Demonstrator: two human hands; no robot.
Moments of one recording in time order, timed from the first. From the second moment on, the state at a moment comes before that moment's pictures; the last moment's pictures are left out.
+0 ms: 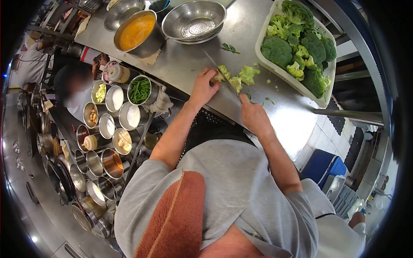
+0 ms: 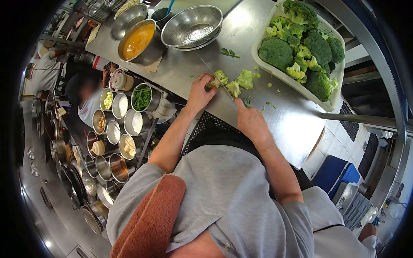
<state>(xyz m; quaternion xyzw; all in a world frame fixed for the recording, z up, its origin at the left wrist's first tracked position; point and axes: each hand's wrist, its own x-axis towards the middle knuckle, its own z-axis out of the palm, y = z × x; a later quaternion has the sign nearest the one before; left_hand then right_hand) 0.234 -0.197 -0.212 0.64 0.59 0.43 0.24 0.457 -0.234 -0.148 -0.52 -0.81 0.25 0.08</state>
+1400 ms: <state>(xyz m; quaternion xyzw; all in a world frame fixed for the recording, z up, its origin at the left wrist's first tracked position) 0.213 -0.194 -0.156 0.24 0.29 0.45 0.81 0.449 -0.245 -0.127 -0.63 -0.61 0.40 0.25</state>
